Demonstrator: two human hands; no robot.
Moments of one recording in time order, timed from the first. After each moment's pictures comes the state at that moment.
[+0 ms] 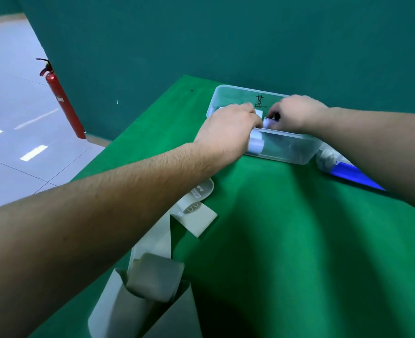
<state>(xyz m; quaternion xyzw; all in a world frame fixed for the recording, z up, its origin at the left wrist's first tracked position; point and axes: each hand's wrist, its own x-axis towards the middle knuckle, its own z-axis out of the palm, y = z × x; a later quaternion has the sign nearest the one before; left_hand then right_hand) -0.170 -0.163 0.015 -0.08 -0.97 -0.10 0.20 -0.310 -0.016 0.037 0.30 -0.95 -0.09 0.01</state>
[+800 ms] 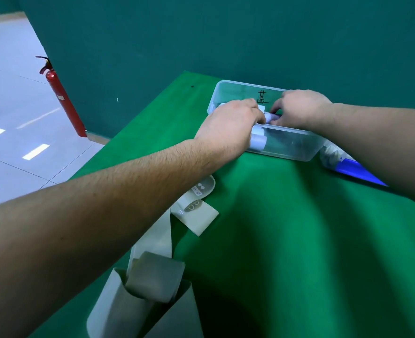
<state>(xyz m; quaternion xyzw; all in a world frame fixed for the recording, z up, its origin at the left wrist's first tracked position) -0.172 -0.164 0.013 -0.09 -0.97 -0.12 0.20 -0.315 -0.017 0.032 0.30 -0.95 -0.11 0.04</state>
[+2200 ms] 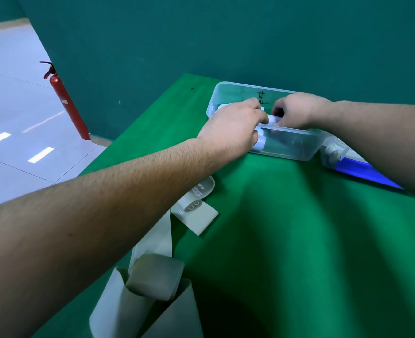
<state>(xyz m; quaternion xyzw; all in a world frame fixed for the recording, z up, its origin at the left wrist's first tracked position) -0.166 -0.155 0.024 -0.09 -0.97 -0.12 0.17 -0.316 -0.014 0.037 0.28 -0.96 -0.08 -0.04</state>
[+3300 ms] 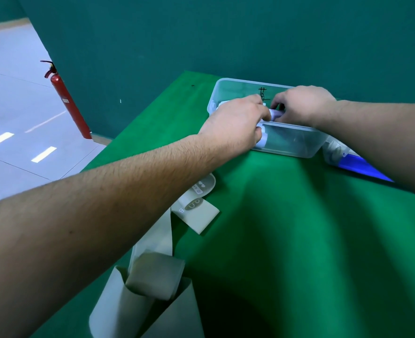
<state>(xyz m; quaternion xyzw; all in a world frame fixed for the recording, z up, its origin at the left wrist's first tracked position) -0.168 -0.154 0.024 -0.09 -0.97 -0.11 0.17 -0.322 -0.010 0.029 0.30 -0.95 -0.09 0.06</state>
